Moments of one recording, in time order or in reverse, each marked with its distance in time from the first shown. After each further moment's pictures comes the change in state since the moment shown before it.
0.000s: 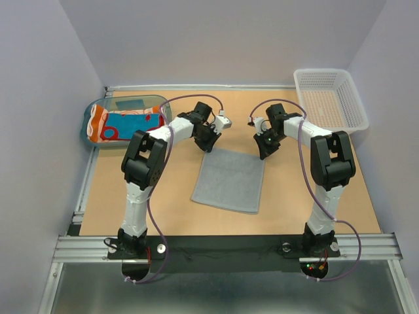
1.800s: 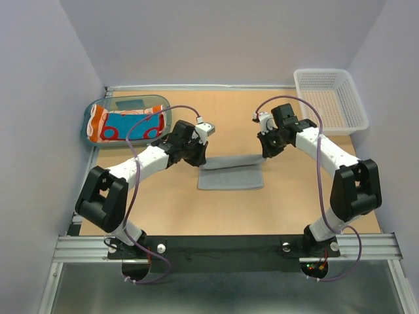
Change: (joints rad) left arm -0.035 -0.584 -0.588 0.275 -0.030 -0.397; right arm 0.064 -0.380 -0.171 0.018 0.068 0.137
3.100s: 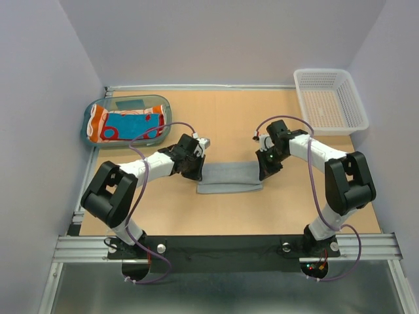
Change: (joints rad) left arm -0.039 0.051 -0.119 -0.027 -0.097 -0.233; right arm 0.013 0.069 -0.156 -0.047 -0.122 0.224
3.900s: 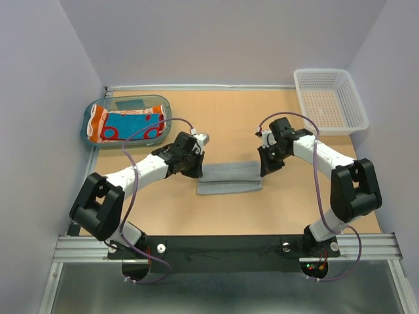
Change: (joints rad) left arm -0.020 -0.129 0.011 -0.051 -0.019 -0.017; right arm 0.000 -0.077 0.002 0.000 0.027 0.033
